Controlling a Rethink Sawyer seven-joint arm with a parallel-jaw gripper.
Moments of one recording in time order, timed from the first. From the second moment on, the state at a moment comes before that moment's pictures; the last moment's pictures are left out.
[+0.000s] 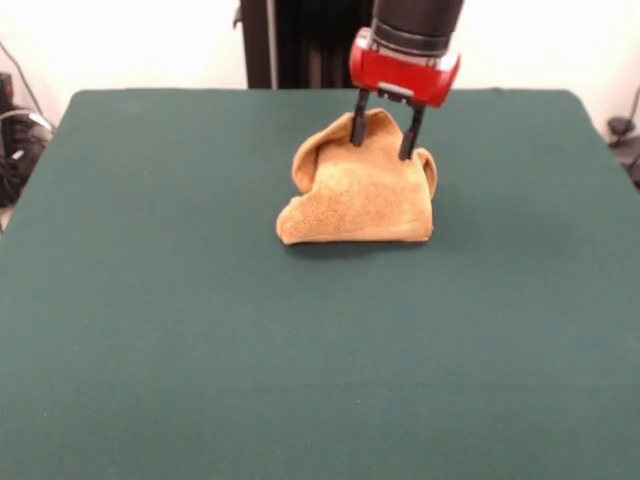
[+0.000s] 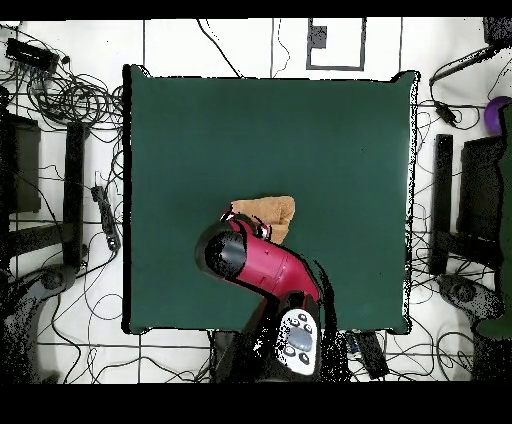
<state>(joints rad) 0.09 -0.58 -0.25 1.87 0.32 0.21 1.74</state>
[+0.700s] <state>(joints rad) 0.20 -0.57 -0.35 1.86 0.32 0.40 1.74</state>
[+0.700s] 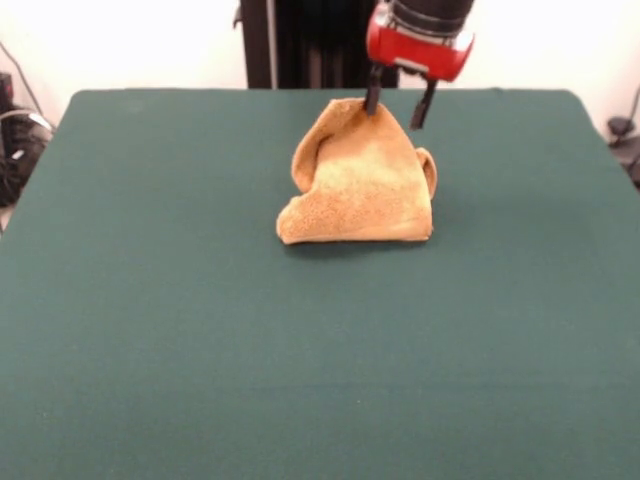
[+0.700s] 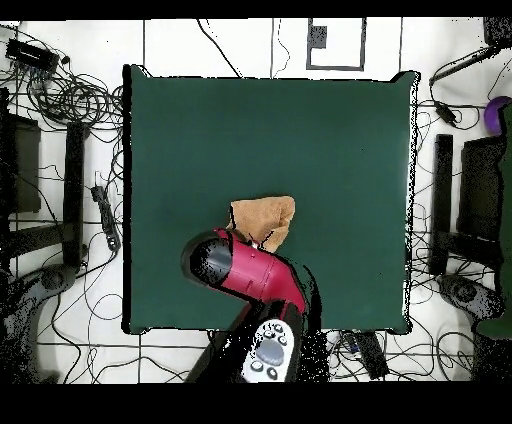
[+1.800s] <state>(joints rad) 0.25 -0.66 -0.46 1.73 0.32 0.64 1.74</state>
